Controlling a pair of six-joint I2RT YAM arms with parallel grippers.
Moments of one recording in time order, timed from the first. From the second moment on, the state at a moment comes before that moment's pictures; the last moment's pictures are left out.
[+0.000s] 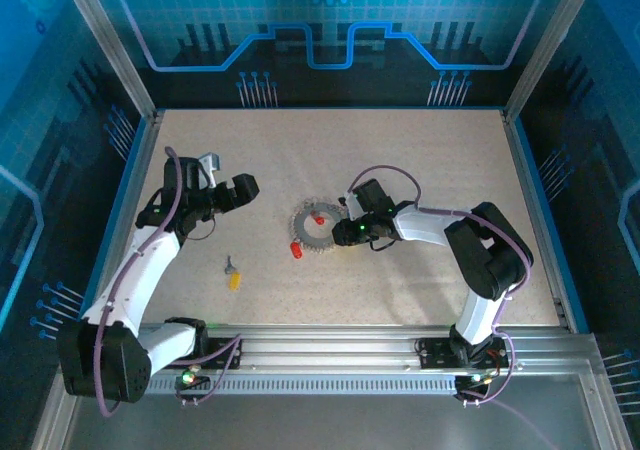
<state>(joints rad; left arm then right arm) -0.04 1.12 0.87 -0.47 0.34 -0.51 0.58 1.77 0.93 -0.18 -0.35 0.35</state>
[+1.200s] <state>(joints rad) -0.04 1.14 0.87 -0.47 0.37 -0.52 0.57 1.90 1.15 -0.36 -0.34 0.23</state>
